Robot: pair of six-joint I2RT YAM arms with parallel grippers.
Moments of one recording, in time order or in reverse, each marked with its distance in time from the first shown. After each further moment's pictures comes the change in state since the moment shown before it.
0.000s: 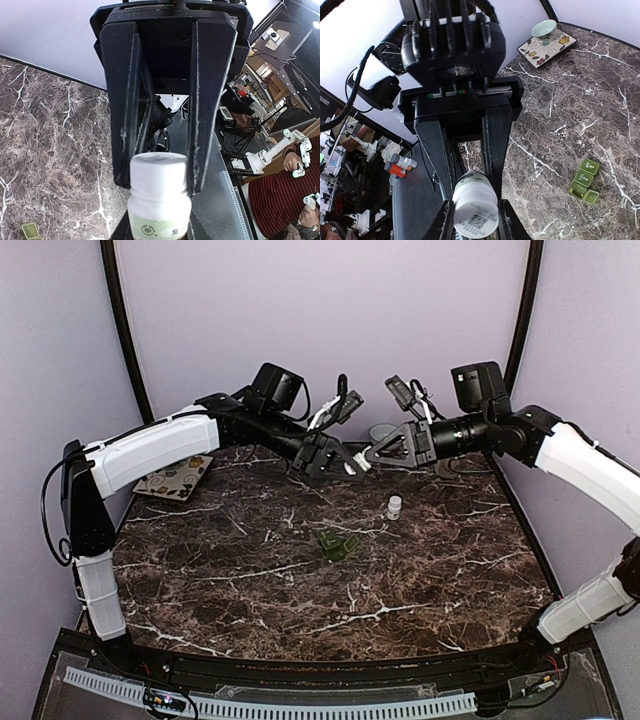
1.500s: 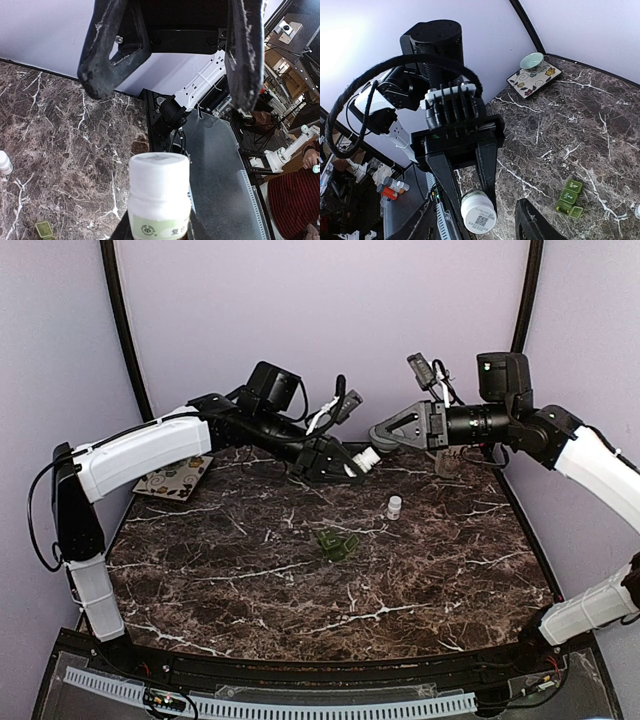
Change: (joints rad) left arm -0.023 -0.062 -0.052 0.016 -0.116 0.045; right arm -0.021 -0.085 -0.005 0.082 0.105 0.061
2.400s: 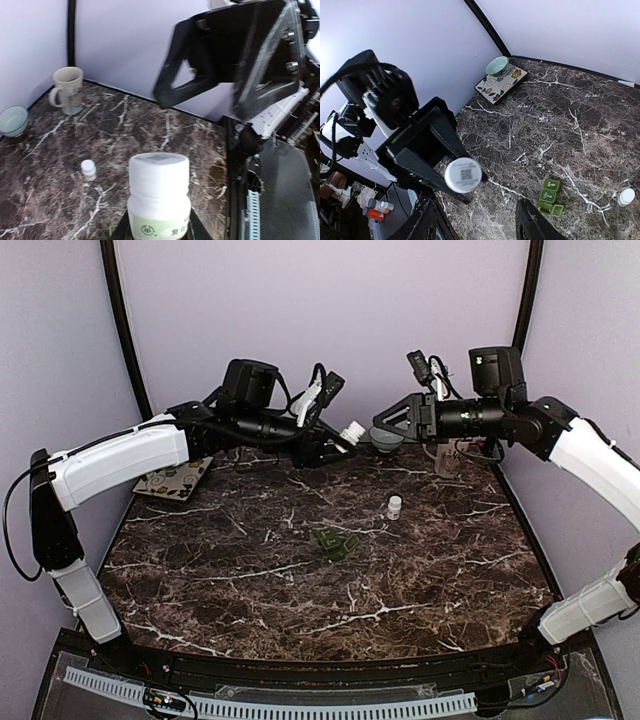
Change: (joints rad) left arm -0.002 -0.142 -0.190 0.251 -0.464 -0.010; right arm 0.005 0.054 0.080 -0.070 0.185 0.050
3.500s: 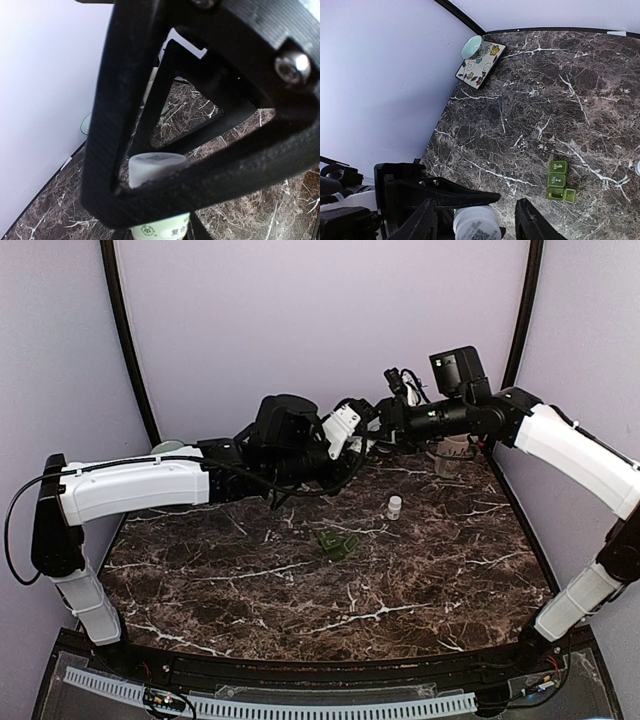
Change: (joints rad) left arm -0.216 0.027 -0.083 0.174 -0.701 0.182; right arm 0.036 0.176 0.107 -0.072 0.064 0.177
